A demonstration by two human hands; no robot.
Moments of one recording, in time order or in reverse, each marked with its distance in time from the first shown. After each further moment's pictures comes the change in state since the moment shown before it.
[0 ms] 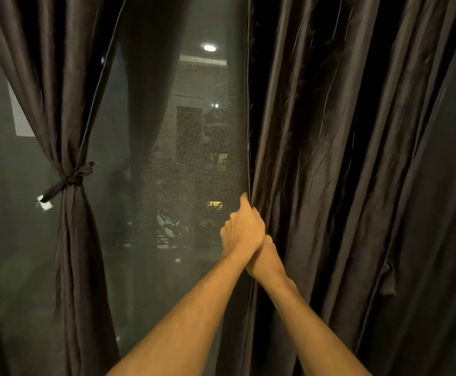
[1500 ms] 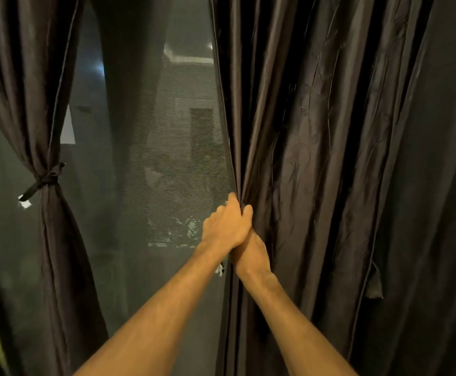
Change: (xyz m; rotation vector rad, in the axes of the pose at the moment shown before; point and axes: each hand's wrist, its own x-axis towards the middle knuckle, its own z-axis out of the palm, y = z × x) left_hand 0.006 0.040 0.046 0.222 -0.043 0.033; right_hand 0.010 0.035 -0.049 0.014 0.049 -0.099
